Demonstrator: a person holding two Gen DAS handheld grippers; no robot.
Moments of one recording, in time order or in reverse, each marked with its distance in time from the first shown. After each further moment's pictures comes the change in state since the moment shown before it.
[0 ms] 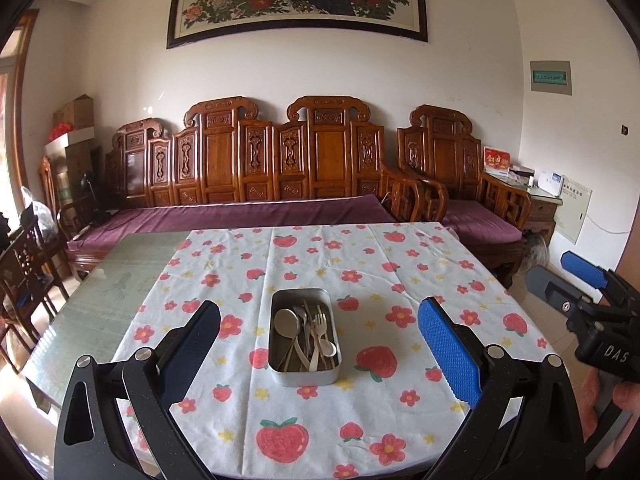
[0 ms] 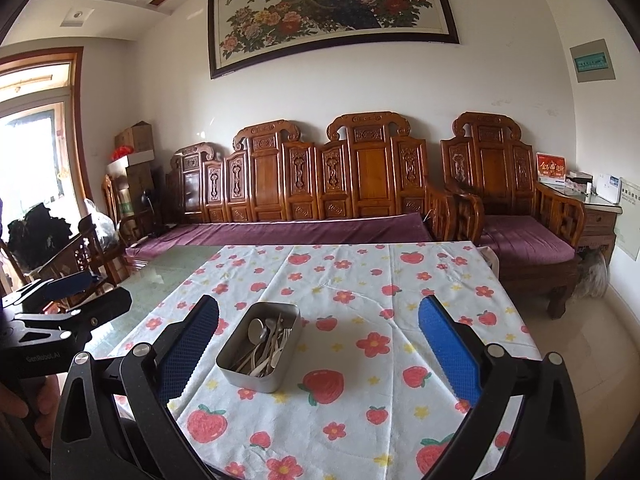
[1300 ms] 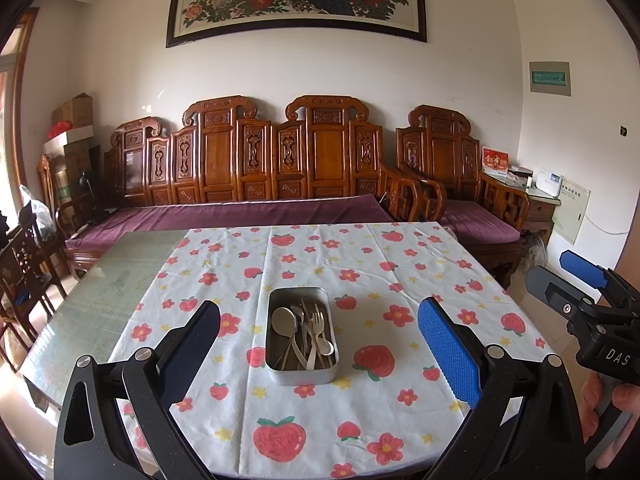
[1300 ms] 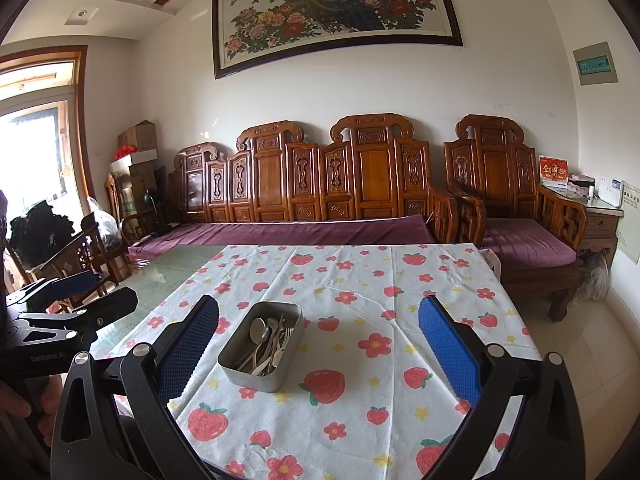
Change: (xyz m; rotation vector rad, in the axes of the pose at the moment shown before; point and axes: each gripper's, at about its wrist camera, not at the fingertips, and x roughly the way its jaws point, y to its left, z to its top) left arm 0.001 0.000 -0.003 -0.007 0.003 -0.008; right arm -0.003 0.001 0.004 -0.008 -0.002 0.007
